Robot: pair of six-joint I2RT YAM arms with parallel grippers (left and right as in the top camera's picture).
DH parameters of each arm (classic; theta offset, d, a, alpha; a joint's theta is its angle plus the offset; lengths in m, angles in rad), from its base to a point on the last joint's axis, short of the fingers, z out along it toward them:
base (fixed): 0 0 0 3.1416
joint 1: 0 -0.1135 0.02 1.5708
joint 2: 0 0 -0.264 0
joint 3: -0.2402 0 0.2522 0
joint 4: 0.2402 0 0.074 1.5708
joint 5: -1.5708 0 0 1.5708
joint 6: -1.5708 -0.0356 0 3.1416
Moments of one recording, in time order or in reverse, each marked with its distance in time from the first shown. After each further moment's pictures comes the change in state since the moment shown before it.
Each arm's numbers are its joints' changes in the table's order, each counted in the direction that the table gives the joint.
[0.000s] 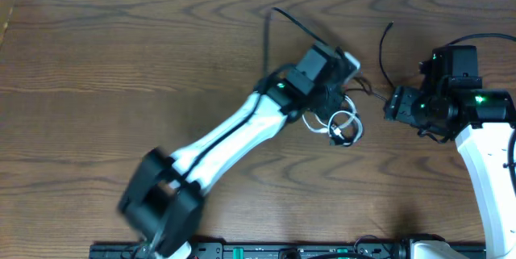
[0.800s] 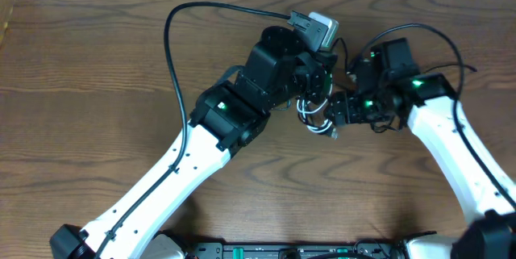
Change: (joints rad) left arm -0.032 -0.336 0.000 -0.050 0.000 0.292; right arm -0.246 0.204 0.000 -0.147 0.259 0.144
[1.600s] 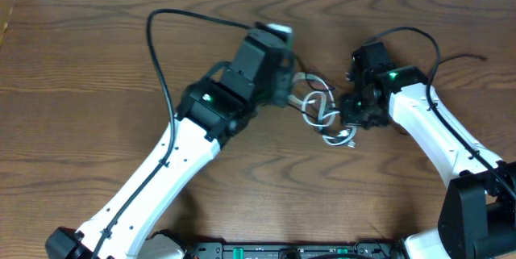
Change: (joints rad) left arm -0.100 -0.003 0.000 0.372 0.254 0.023; right arm -0.024 0.136 0.000 0.031 -0.301 -0.163
